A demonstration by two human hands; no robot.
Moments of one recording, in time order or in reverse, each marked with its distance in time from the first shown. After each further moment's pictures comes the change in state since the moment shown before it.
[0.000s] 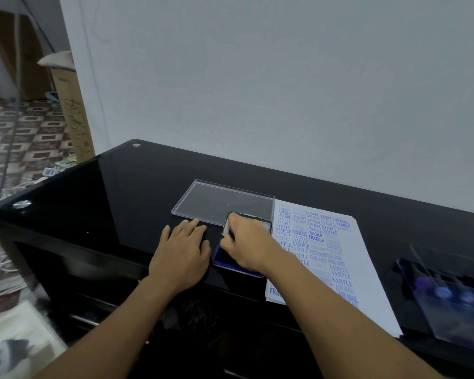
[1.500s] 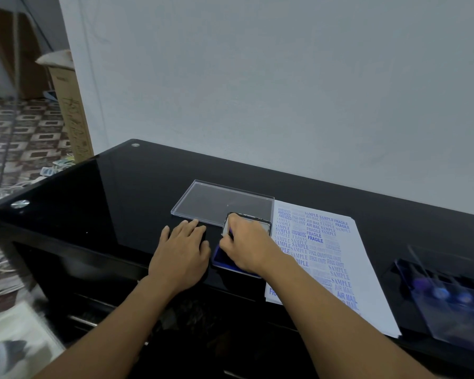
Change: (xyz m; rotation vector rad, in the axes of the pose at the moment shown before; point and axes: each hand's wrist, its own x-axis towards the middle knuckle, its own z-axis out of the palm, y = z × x) left_hand 0.000 0.000 -0.001 0.005 -0.002 0.006; right_hand 0.000 0.000 0.006 0.014 0.030 0.045
